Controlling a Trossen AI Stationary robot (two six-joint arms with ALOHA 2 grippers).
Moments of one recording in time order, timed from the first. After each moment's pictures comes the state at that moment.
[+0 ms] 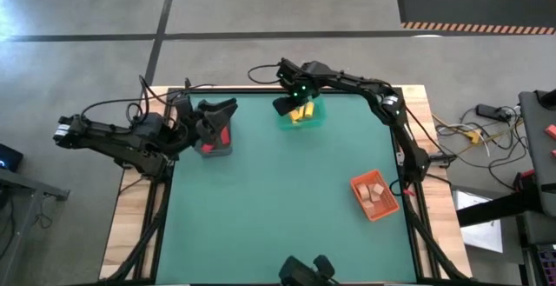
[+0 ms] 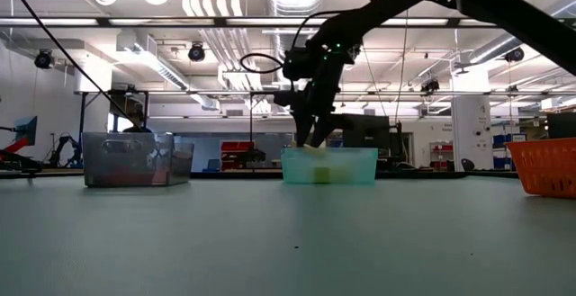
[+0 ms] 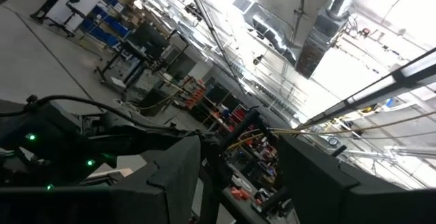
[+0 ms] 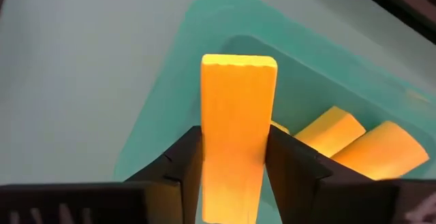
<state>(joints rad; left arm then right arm) -0.17 0.94 0.88 0.46 -0.67 -0.54 -0.57 2.25 1.98 -0.98 -0.17 0.39</state>
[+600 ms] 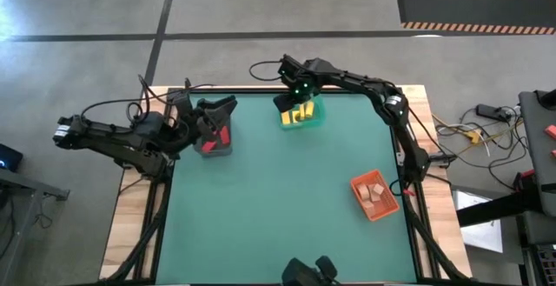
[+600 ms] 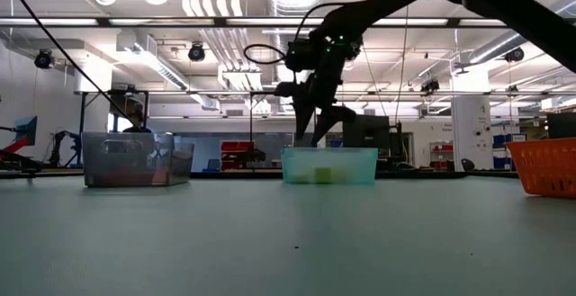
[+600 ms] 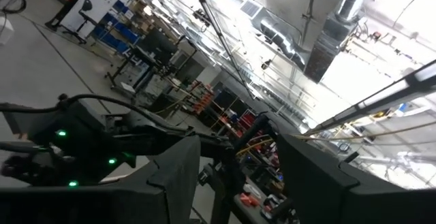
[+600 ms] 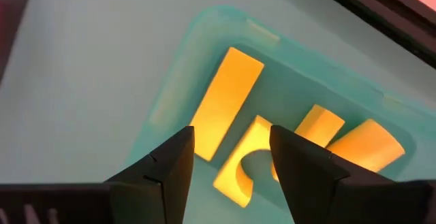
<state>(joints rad) -0.16 0.94 0.87 0.46 -0.69 -0.53 -0.57 2.21 1.98 -0.99 -0.16 0.40</state>
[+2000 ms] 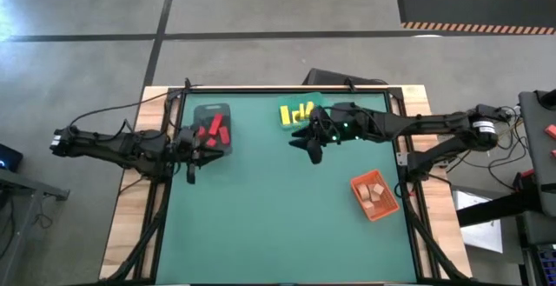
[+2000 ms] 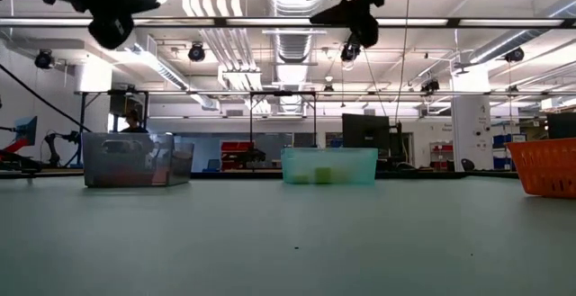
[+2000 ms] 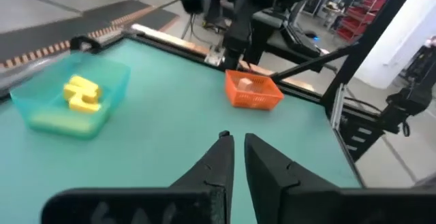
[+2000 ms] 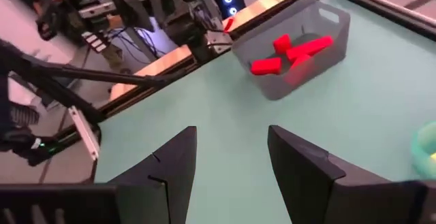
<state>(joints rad) -0.16 0.48 0.50 -0.21 -0.22 -0.36 -0.12 1.37 1.06 -0.09 -0.12 0.46</state>
